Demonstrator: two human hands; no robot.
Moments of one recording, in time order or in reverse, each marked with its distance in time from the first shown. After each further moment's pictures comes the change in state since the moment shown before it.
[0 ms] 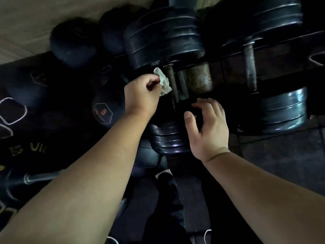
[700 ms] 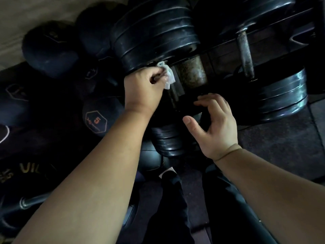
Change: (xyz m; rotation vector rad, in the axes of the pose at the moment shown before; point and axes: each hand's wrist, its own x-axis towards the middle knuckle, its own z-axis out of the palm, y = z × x) left_hand 0.024 -0.005 0.008 -0.008 -0.086 0.284; right_hand -0.002 0.000 0.004 0.008 0.094 -0.016
